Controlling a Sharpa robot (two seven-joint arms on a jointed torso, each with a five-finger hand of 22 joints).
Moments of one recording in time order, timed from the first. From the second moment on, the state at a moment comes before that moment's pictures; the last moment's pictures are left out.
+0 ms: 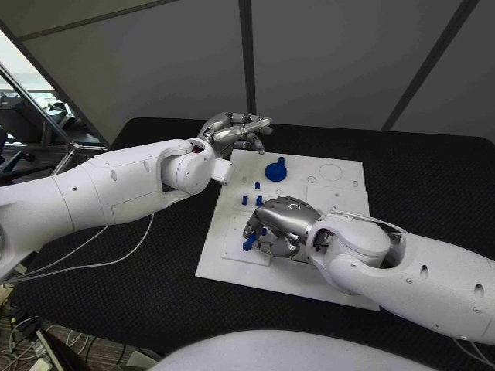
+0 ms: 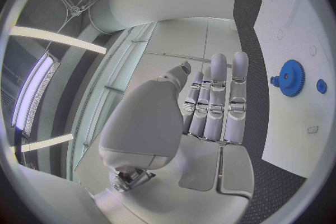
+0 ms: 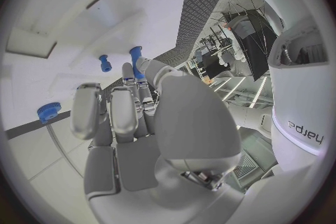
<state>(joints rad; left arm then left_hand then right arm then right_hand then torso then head) 1.12 -0.75 0.08 1.31 -0.01 -0.16 0.31 1.43 -0.09 0.30 0.10 0.12 1.00 0.21 0.13 0.07 1.01 0.13 0.28 0.07 1.14 0.05 0.84 0.28 0.13 1.10 0.14 0.43 0.94 1.03 -0.55 -0.03 1.65 -1.75 -0.18 -0.14 1.45 -0.12 0.47 0.04 0.21 1.11 0.15 0.09 0.08 1.22 0.07 0.15 0.07 1.47 -0.01 1.26 1.10 0.09 1.38 0.10 1.35 1.31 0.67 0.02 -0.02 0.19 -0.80</state>
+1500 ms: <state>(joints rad) 1.12 -0.75 0.08 1.30 -0.01 -0.15 0.30 1.44 -0.09 0.30 0.10 0.12 1.00 0.20 0.13 0.07 1.01 0.13 0.28 0.07 1.13 0.05 0.84 0.27 0.13 1.10 0.14 0.43 0.94 1.05 -0.78 0.00 1.80 -1.75 -0.39 -0.12 1.33 -0.15 0.21 0.09 0.30 0.91 0.18 0.08 0.08 1.00 0.11 0.22 0.08 1.42 0.03 1.16 0.90 0.10 1.23 0.13 1.16 1.17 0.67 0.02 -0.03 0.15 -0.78</state>
